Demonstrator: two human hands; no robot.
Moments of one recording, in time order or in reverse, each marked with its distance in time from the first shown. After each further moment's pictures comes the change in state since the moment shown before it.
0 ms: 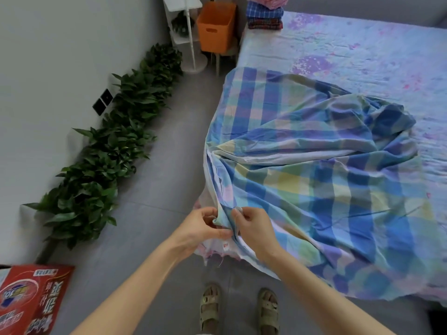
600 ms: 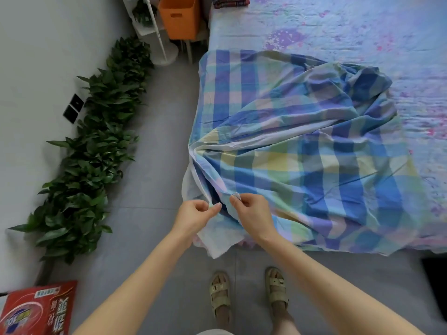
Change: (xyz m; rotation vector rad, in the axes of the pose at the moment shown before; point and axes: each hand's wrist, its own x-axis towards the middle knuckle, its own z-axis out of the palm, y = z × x) left_hand 0.025 -0.015 0.005 0.272 0.214 -0.001; right_hand 0.007 0.031 0.006 0.019 0.192 -0.007
